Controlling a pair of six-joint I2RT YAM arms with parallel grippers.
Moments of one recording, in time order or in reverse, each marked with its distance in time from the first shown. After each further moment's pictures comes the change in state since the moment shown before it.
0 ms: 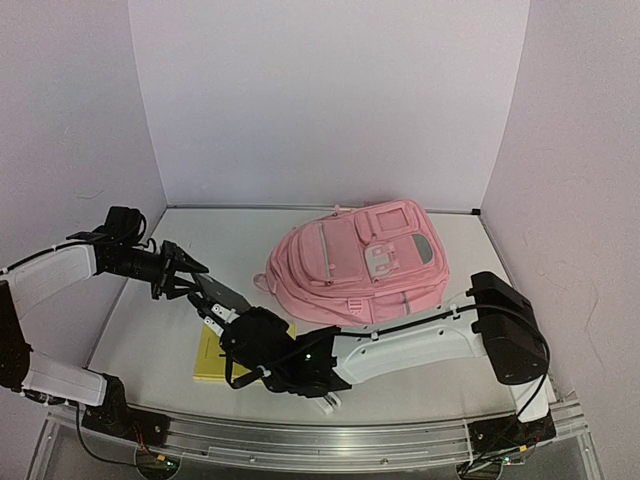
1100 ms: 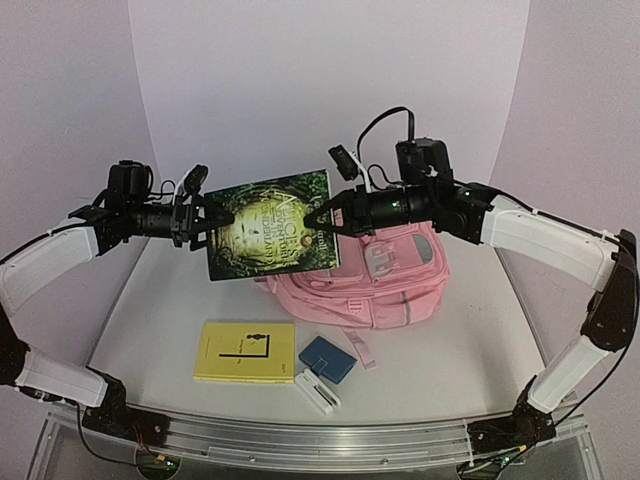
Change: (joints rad) left arm -0.171 0.018 0.219 0.296 0.190 0.433; right arm -0.638 -0.559 -0.132 -0.222 -1.536 0.795
